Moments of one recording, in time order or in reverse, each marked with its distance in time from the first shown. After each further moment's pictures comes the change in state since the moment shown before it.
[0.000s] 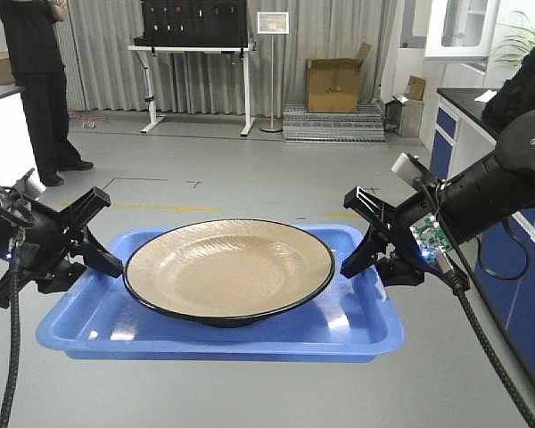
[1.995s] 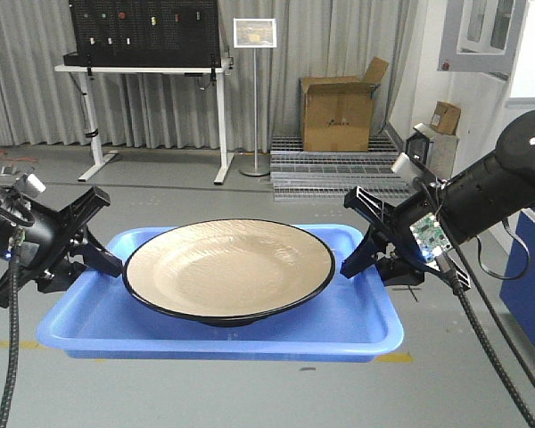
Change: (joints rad) left arm 0.000 0.000 0.000 0.000 0.000 -0.001; right arm 0.000 0.000 0.000 0.002 0.001 0.000
